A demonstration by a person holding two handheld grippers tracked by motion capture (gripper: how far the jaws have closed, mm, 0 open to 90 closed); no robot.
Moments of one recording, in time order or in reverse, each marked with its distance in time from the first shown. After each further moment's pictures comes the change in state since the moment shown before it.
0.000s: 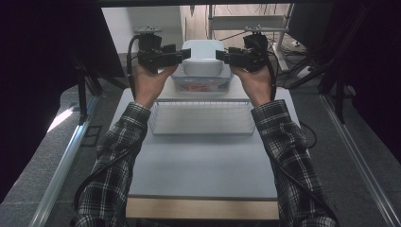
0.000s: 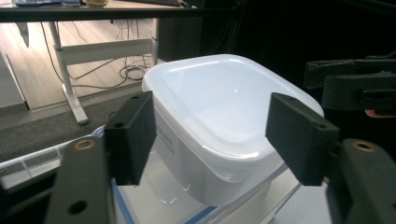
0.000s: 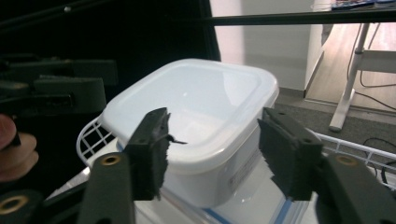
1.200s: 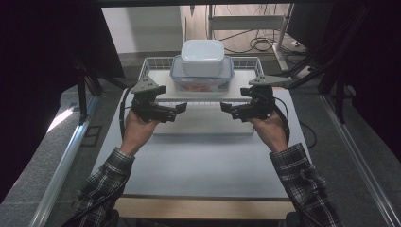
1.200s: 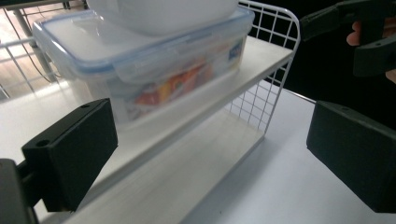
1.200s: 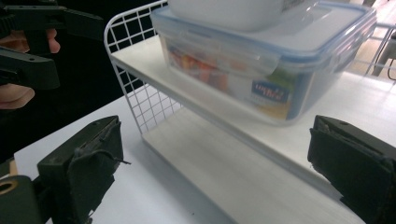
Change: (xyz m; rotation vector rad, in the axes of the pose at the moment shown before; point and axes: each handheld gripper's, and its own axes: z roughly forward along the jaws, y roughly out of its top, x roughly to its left) left arm -0.025 -0.112 -0.041 0.064 -0.061 0.174; right arm 0.006 -0.105 -0.039 0.095 0.084 -0.131
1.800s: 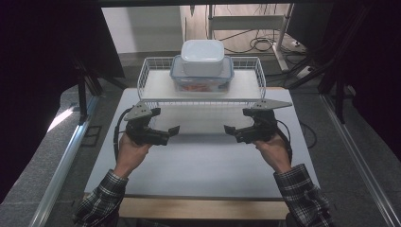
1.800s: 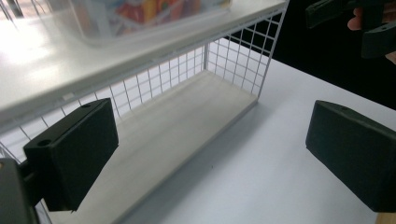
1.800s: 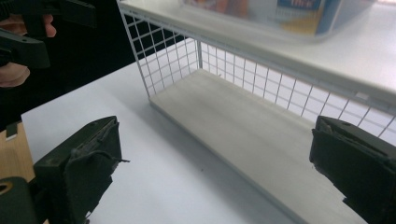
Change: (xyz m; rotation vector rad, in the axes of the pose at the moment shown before) left arm -0.007 -0.064 -0.015 0.025 -0.019 -0.028; right arm 0.006 -0.059 -0.008 0.044 0.027 -0.021
